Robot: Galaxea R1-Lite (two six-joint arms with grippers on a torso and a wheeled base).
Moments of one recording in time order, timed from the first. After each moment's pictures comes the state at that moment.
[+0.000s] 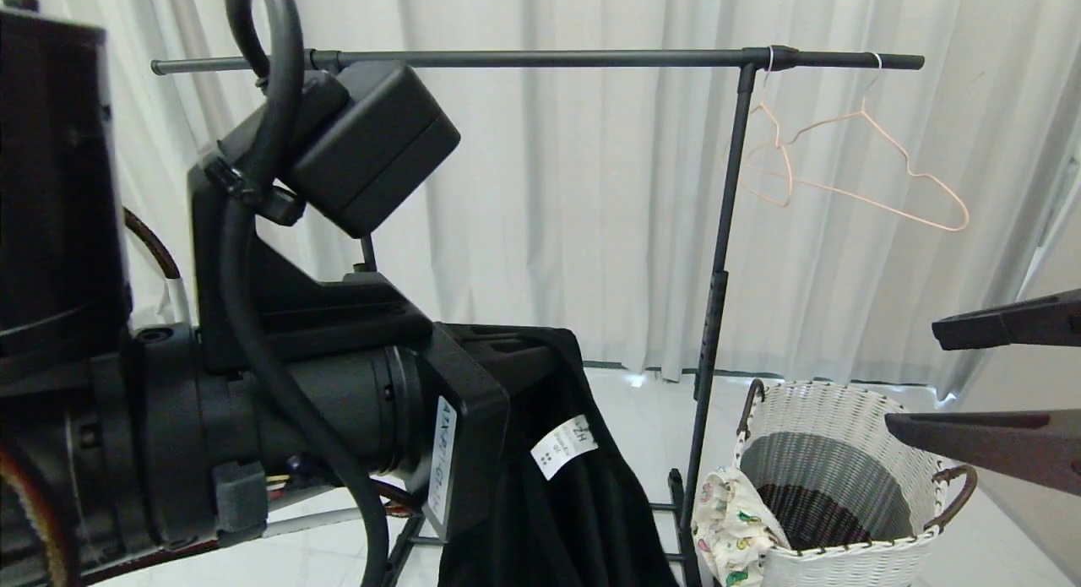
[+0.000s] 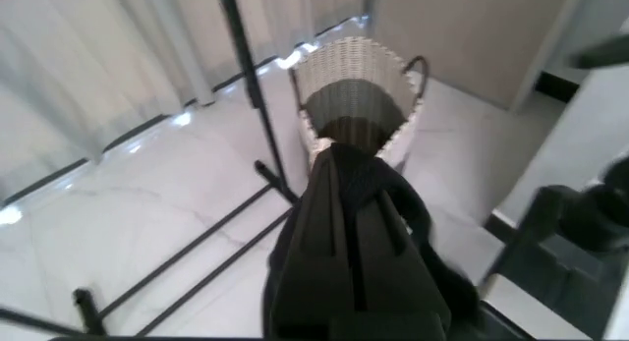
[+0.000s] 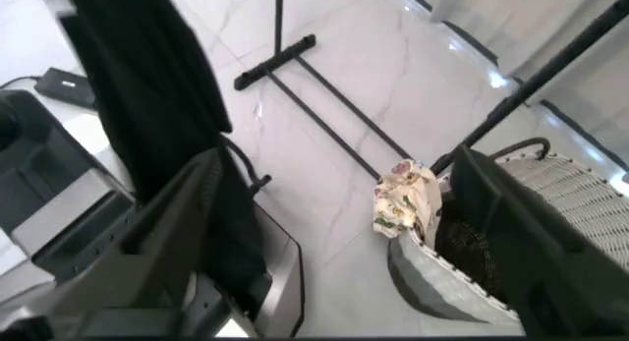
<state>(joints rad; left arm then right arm) -0.96 1.36 -1.06 0.02 0.08 -0.02 0.93 1.17 -1.27 0.61 -0.10 0.08</state>
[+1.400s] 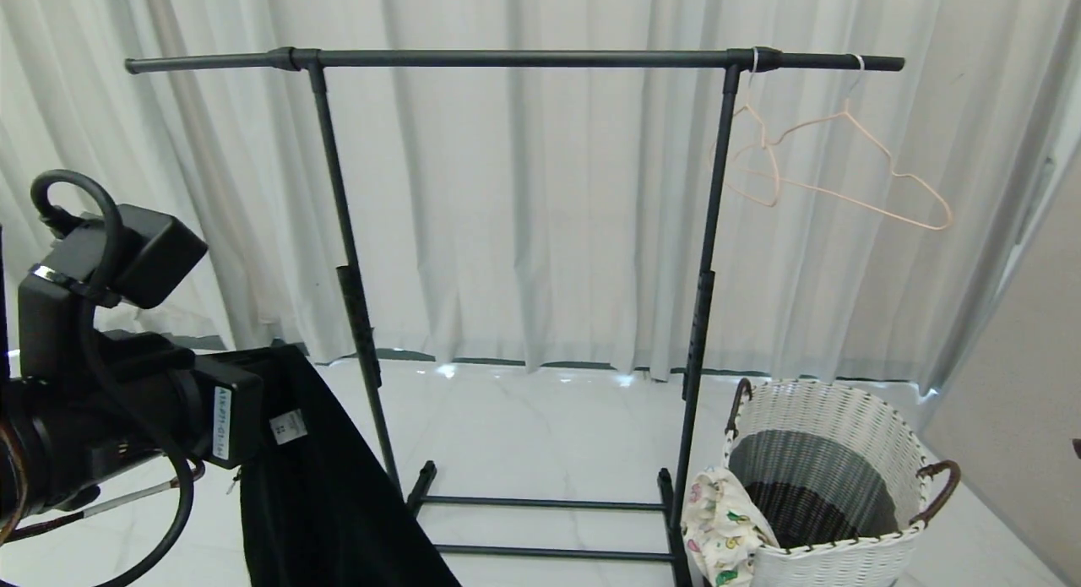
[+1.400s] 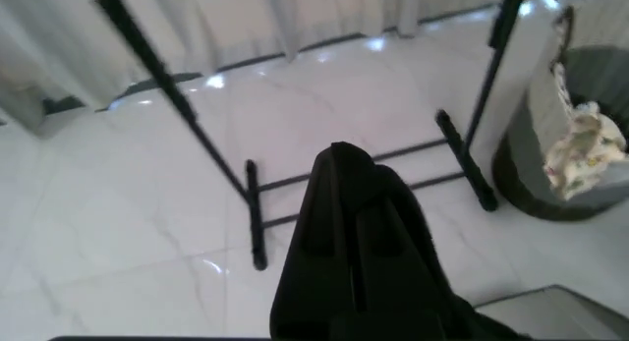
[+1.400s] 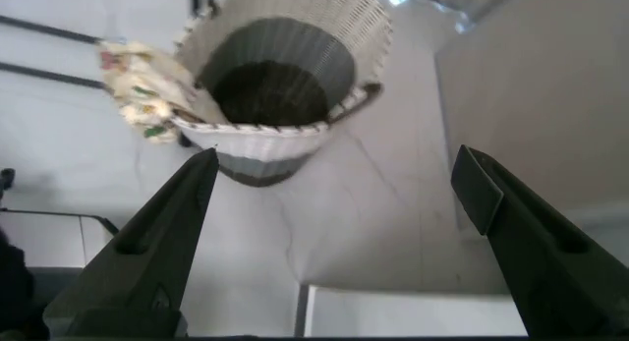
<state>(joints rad) -0.40 1.17 -0.74 0.01 0.15 0.10 0.21 0.97 -0.96 0.60 -0.24 -0.13</state>
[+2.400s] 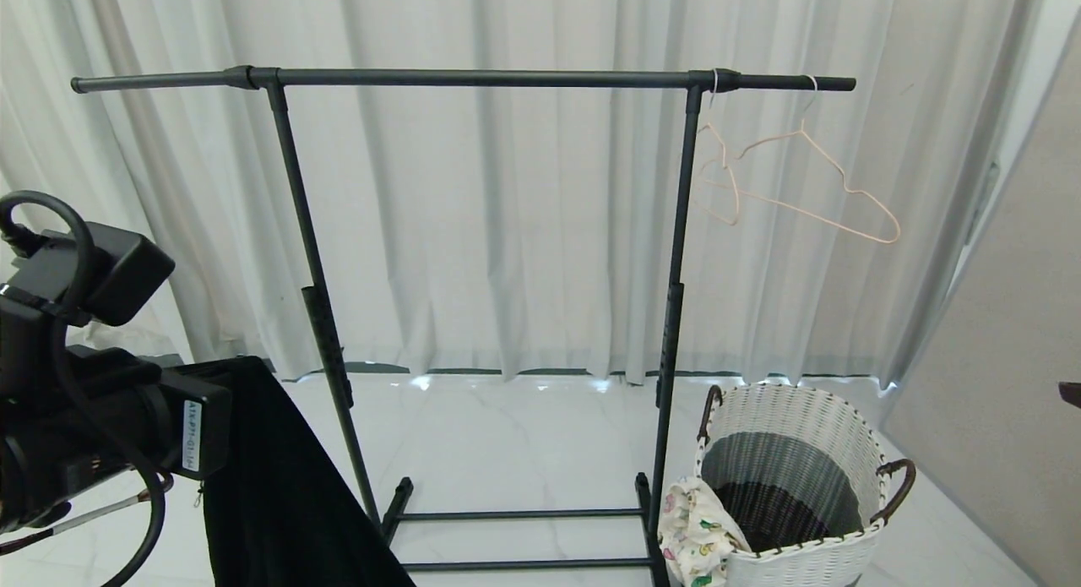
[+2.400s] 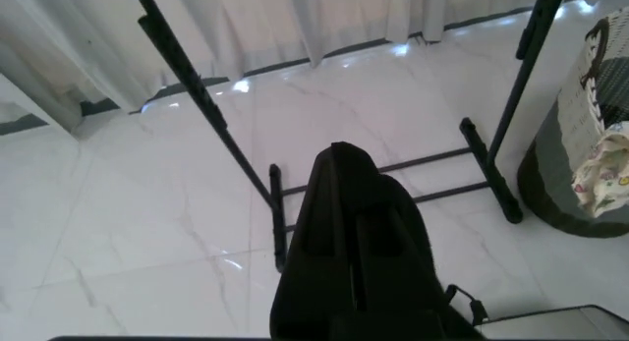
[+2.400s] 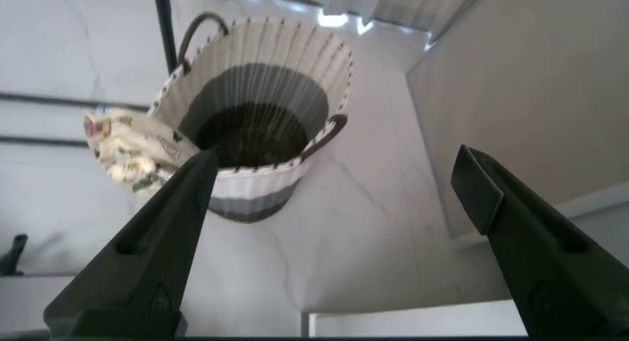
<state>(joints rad) -0.34 1.13 -0.70 0.01 0.20 0.12 0.13 1.02 -0.97 0.45 -0.19 -0.13</state>
